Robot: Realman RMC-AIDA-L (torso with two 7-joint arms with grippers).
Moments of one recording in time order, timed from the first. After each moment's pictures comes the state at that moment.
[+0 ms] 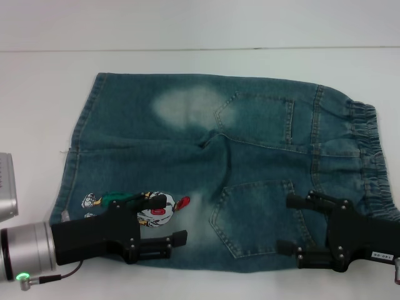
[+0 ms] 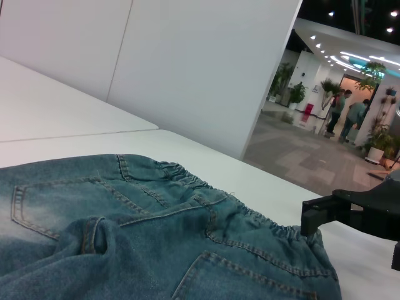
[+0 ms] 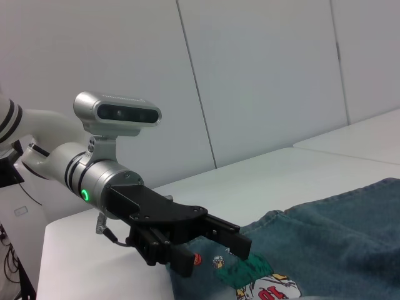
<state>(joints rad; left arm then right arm) -0.46 -2.16 0.37 0.44 2.28 1.62 -1.08 0.29 1.98 -1.28 -0.40 -1.39 -1.55 0.97</state>
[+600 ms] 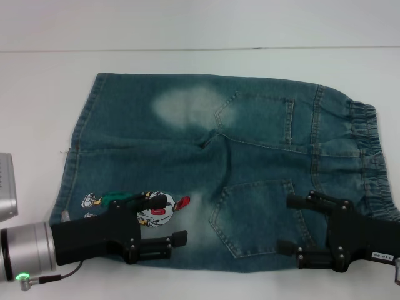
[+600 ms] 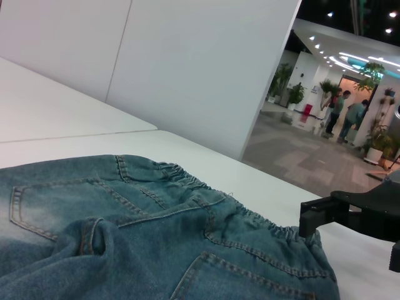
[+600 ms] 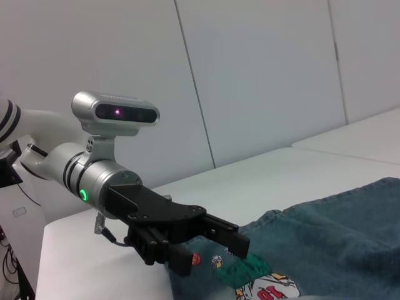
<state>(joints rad) -0.46 -2.16 0.37 0.44 2.28 1.62 -1.08 0.29 1.98 -1.27 -0.40 -1.39 -1.55 0.97</state>
